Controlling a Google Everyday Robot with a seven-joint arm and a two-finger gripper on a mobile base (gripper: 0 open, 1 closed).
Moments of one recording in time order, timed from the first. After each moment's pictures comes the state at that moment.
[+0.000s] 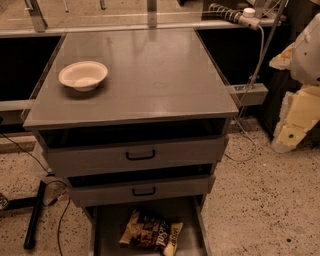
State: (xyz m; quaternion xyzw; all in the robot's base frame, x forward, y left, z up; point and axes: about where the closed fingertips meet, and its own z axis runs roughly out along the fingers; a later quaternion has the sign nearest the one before) arm 0.438 -0.217 0.976 -0.60 0.78 -0.03 0.16
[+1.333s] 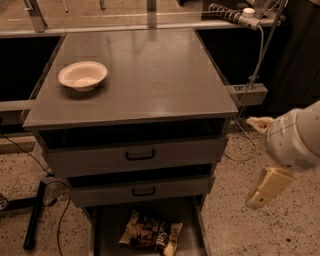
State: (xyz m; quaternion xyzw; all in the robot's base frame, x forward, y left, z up) arm 0.411 -0.200 0.852 -0.62 0.75 0.01 0.23
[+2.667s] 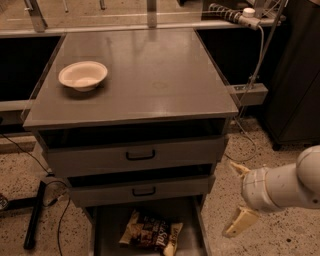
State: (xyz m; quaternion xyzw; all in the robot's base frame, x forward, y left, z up) arm 0.408 -0.191 0.690 -0.60 0.74 0.09 0.28
